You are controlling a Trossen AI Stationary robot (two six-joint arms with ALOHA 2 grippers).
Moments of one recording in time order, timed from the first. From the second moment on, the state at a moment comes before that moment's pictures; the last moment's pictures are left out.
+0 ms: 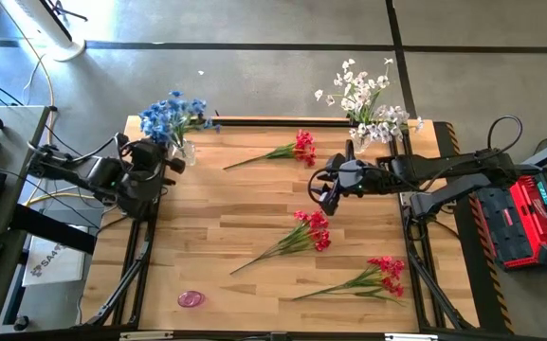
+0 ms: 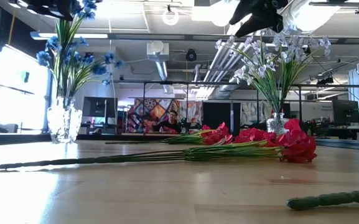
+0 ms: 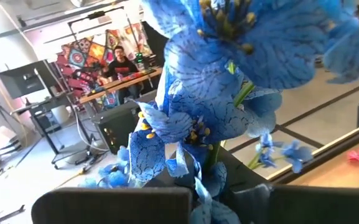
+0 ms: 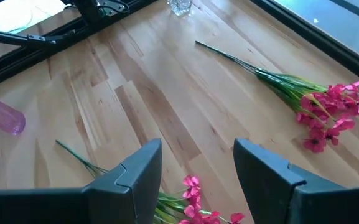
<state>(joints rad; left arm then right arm) -0.30 0.68 0.80 -0.84 -1.57 -0.42 0.11 1.25 1.16 -0.66 0.33 0.55</state>
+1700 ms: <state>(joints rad) 0.13 0.77 0.80 -0.48 -1.39 -0.27 0.11 1.32 1.16 -0.55 0.34 0.41</state>
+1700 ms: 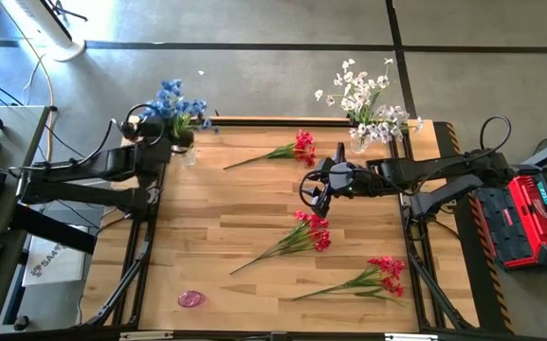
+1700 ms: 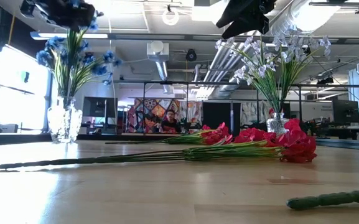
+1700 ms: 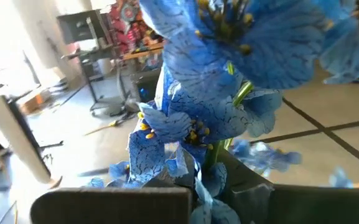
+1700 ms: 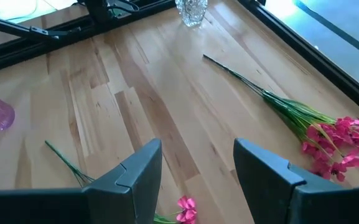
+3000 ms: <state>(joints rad) 0.29 0.73 1.03 -1.10 -0.53 -0.42 0.09 1.32 1.16 -0.79 0.24 0.90</state>
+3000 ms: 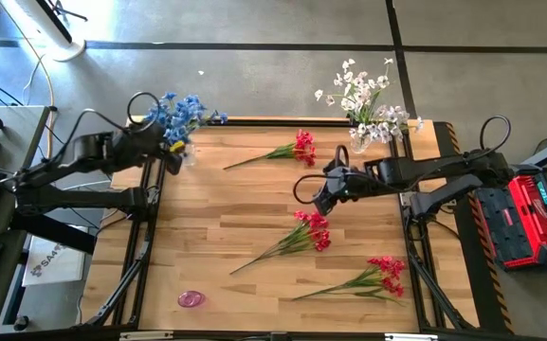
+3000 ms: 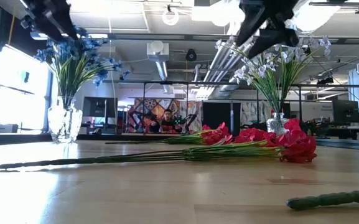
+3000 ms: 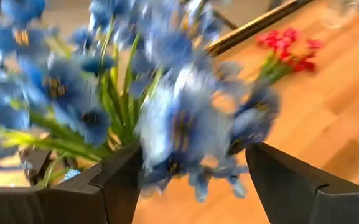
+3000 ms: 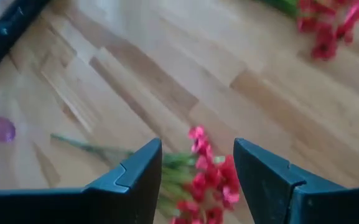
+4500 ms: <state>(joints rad) 0.06 1.47 1.38 -0.79 -0.16 -0.26 0.38 1.55 1.16 -1.05 -0.06 1.11</state>
